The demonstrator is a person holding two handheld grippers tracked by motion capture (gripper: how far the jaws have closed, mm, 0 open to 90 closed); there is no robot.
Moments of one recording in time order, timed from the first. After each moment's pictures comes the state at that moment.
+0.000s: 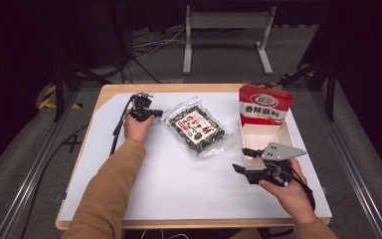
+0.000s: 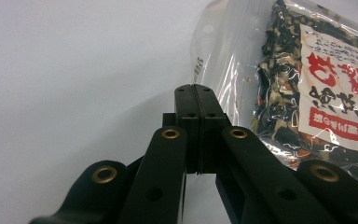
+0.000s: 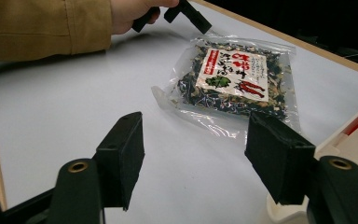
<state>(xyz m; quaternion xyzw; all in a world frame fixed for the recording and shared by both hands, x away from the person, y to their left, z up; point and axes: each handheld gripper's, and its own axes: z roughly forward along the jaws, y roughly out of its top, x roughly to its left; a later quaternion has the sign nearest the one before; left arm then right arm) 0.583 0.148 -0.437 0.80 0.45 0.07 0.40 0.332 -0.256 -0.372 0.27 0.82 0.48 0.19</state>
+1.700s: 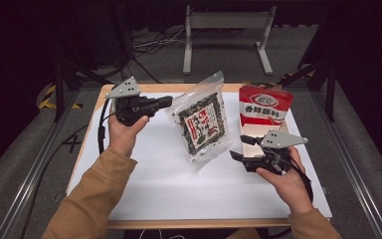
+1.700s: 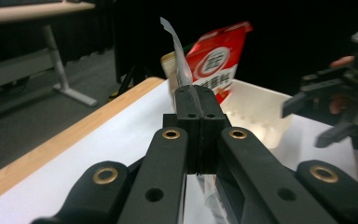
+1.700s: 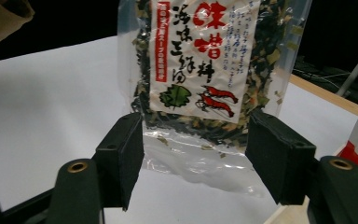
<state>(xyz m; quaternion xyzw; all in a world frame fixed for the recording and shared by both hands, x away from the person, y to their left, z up) 0.431 0.138 -0.274 0.76 0.19 0.13 0.60 0.348 -0.248 -0.343 0.27 0.80 0.50 0.21</state>
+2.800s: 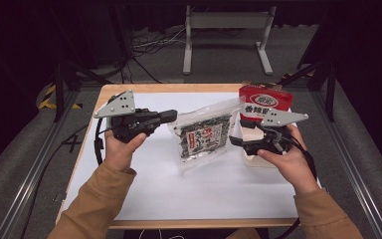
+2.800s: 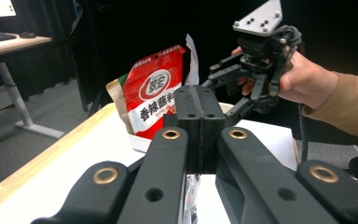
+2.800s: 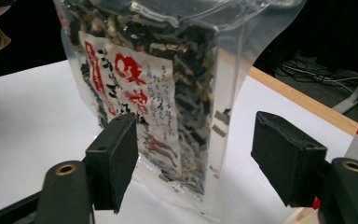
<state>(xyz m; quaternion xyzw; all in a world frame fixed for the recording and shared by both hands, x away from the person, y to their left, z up) 0.389 0.136 -0.268 0.76 0.11 0.10 0.64 0.381 -0.246 -0.308 0.25 0.81 0.50 0.19</state>
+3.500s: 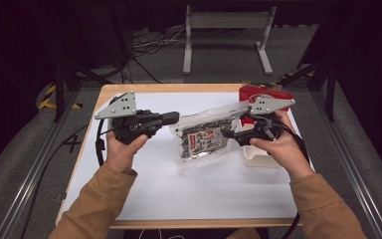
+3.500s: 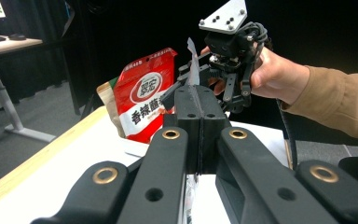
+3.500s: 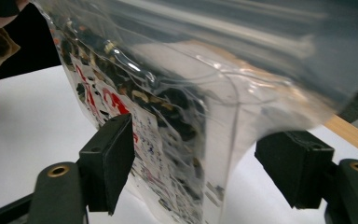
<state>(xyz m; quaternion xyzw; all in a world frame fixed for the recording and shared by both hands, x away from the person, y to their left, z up) 0.386 0.133 -0.268 0.75 0.11 0.09 0.64 0.411 -0.228 -0.301 0.22 0.82 0.50 0.16</state>
